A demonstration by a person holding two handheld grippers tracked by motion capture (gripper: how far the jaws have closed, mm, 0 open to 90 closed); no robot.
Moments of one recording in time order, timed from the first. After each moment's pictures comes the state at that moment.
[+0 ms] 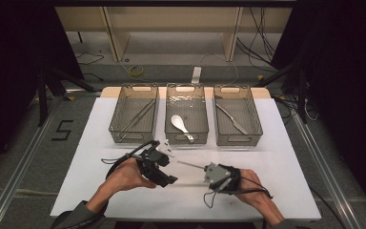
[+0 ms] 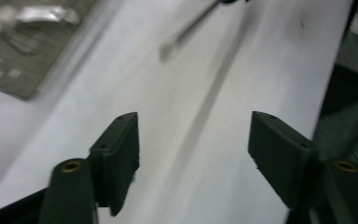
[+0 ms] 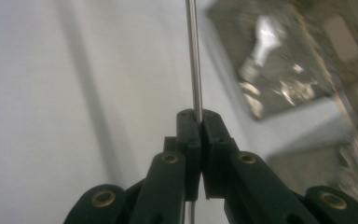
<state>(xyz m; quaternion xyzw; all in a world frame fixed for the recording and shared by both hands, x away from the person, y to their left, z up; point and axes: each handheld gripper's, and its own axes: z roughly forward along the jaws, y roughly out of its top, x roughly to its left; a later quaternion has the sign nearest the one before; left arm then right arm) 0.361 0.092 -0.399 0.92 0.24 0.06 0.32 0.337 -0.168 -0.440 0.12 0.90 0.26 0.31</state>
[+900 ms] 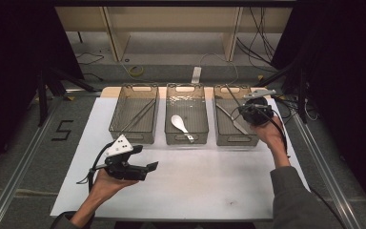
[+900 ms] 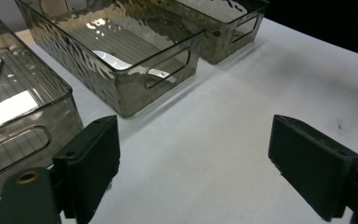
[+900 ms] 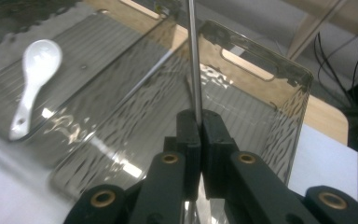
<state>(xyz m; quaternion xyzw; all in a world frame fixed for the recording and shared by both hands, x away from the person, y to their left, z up) 0.347 0.166 -0.411 0.79 0.34 0.14 0.49 0.490 -0.251 -0.369 0.42 0.80 0.31 0.29</state>
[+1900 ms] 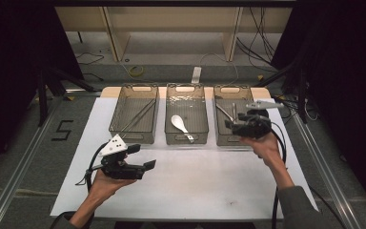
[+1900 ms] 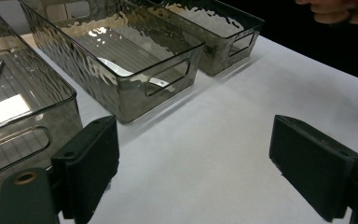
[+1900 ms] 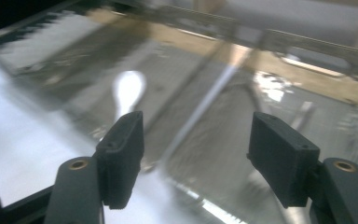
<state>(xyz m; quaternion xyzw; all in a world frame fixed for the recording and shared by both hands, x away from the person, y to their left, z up) 0.347 0.174 -0.412 0.77 0.35 0.13 0.52 0.444 -0.242 -0.374 0.43 0.77 0.43 0.20</state>
